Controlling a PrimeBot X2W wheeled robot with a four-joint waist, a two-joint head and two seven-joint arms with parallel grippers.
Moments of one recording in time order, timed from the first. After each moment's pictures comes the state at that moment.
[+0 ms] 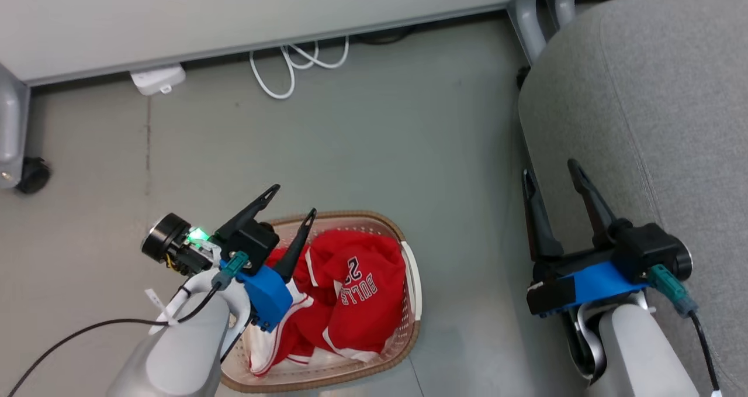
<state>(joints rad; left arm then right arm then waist) -0.59 0.16 -0.46 0.69 0.03 -0.13 -0.26 -0.30 -0.05 0.07 0.28 0.04 0.13 -0.26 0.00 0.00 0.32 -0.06</state>
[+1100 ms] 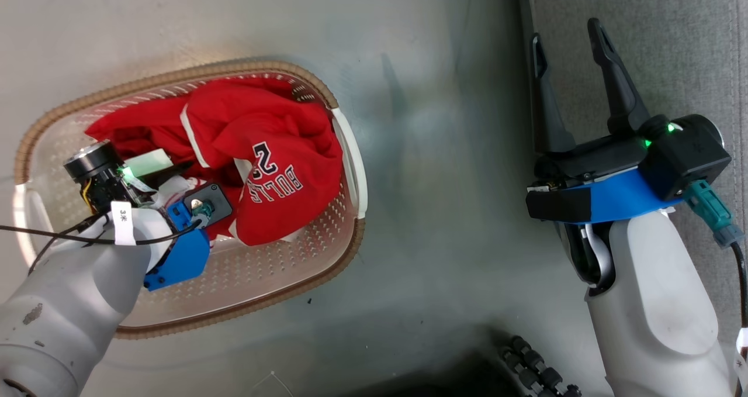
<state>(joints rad) -1.07 0.33 -1.27 1.21 -0.16 -0.13 -0.22 -0.56 -0.05 0.10 0.16 0.04 0.13 -0.26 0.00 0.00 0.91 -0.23</state>
